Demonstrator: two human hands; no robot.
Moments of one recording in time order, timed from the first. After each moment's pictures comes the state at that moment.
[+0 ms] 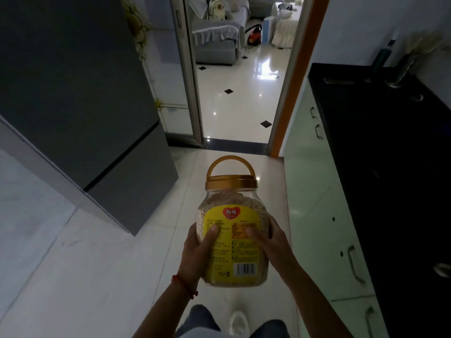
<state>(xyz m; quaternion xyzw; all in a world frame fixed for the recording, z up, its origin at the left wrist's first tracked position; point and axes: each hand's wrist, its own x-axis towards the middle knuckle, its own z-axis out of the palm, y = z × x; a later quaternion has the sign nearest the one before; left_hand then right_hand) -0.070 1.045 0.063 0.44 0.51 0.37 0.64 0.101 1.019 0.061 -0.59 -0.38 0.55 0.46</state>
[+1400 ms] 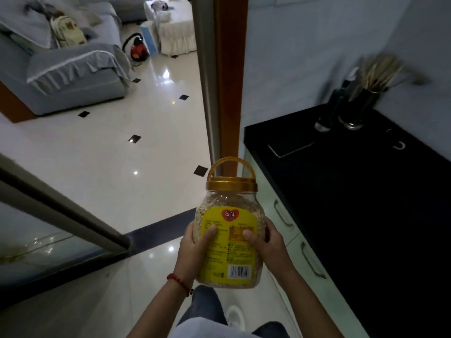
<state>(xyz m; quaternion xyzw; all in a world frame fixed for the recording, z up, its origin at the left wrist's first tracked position) 0.331 1.743 0.054 0.56 0.43 0.17 0.69 0.458 1.624 0.053 -0.64 -0.16 0.42 0.62</state>
